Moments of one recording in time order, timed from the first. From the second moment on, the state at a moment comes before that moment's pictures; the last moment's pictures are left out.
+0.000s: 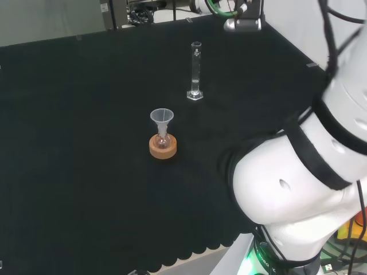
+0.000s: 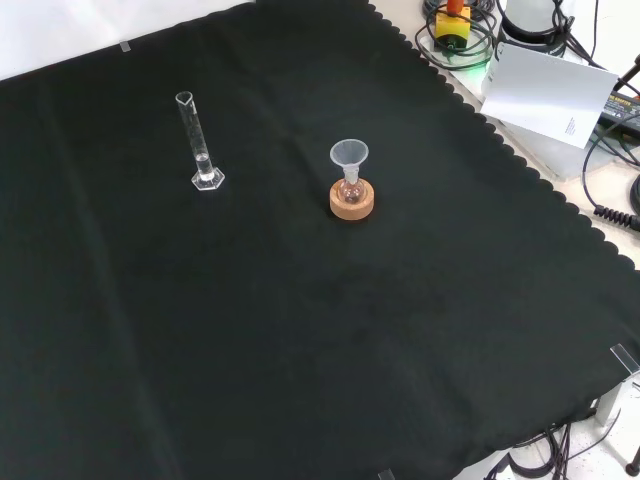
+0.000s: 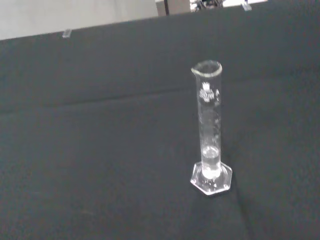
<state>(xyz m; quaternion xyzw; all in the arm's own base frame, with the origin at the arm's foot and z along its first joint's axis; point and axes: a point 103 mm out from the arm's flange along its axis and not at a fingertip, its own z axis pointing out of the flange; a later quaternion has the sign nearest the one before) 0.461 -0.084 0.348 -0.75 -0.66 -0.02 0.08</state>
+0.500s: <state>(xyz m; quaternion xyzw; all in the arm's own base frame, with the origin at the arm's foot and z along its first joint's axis) 0.470 -0.157 0.344 -0.78 -0.62 -0.01 0.05</state>
